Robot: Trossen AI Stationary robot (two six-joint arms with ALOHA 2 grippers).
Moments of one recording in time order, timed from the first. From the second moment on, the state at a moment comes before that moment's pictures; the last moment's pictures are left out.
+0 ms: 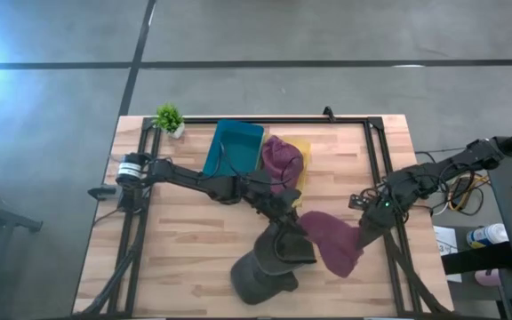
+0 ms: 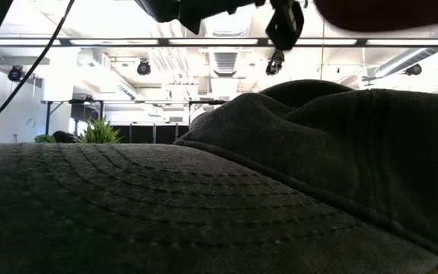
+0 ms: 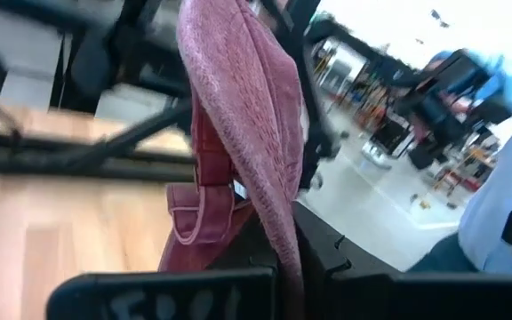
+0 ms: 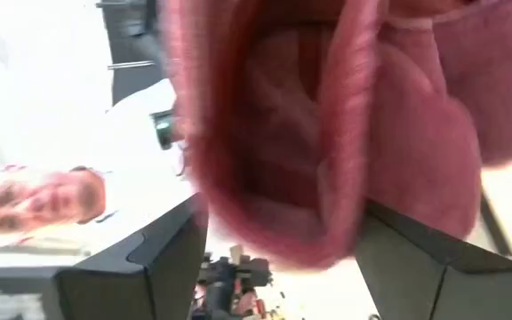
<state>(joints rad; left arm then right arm) -0.08 1.91 1.38 0.48 0.54 -0.41 0.39 0.68 0.62 -0.17 -0.52 1.59</state>
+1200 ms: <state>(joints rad) -0.10 1.68 0.82 0.93 0.09 -0.86 0.43 0.64 0.75 -0.74 -0.03 1.22</state>
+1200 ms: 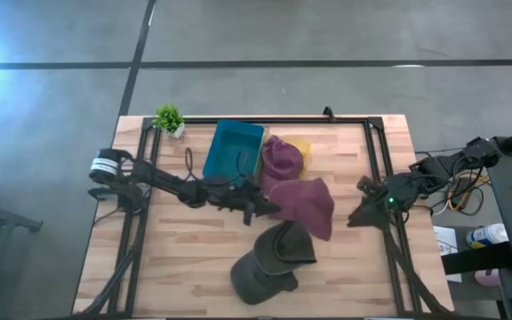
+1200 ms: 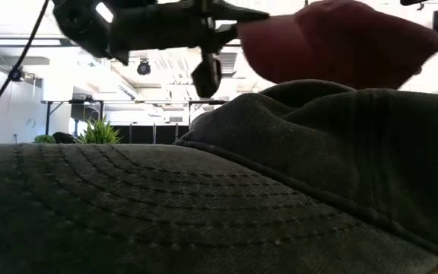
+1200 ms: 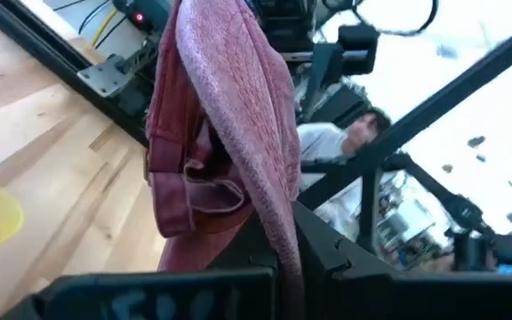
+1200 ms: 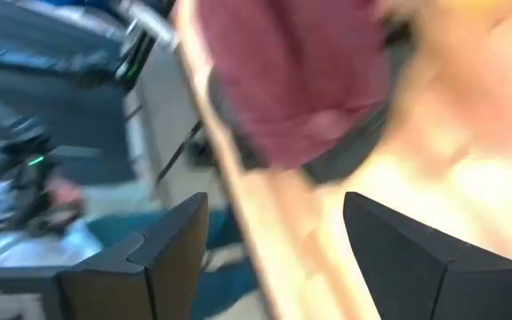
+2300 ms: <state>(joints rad) -0.09 1.57 0.81 1.01 0.02 -0.76 0.43 0.70 0.62 -0.11 0.29 1.07</state>
